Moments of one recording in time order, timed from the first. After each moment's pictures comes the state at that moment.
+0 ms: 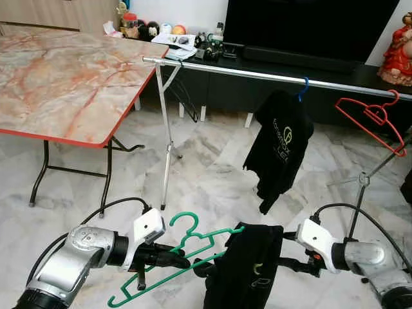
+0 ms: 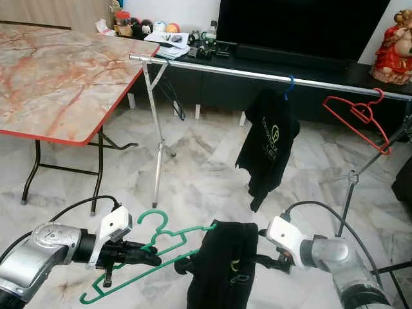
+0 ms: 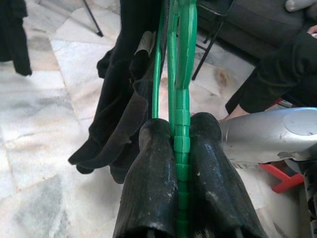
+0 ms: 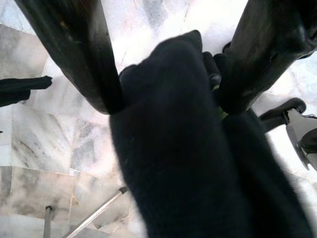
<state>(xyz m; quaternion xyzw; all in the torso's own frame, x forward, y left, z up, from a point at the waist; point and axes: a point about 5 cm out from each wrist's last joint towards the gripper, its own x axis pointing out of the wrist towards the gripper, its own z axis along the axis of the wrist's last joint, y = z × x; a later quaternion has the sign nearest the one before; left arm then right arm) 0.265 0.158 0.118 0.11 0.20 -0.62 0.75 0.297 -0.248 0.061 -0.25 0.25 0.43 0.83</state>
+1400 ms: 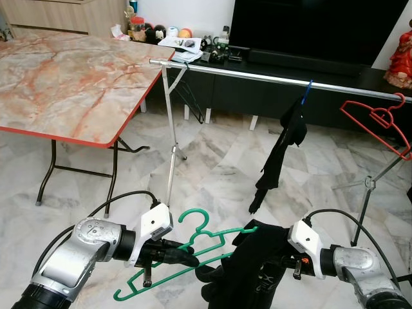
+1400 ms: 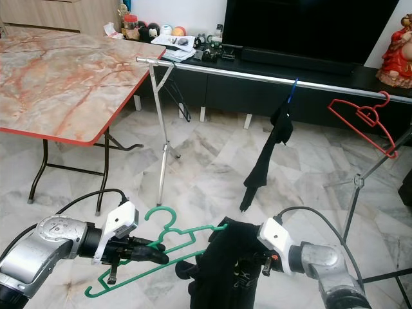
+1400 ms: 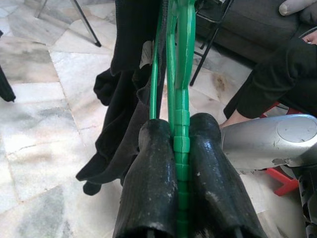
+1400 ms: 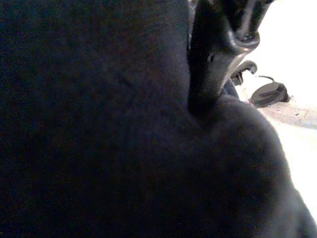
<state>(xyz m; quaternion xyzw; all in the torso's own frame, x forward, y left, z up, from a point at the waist) 0.267 0.148 0.129 0.11 0.19 -0.63 0.74 0.291 -0.225 0.051 -0.14 0.24 0.49 0.83</state>
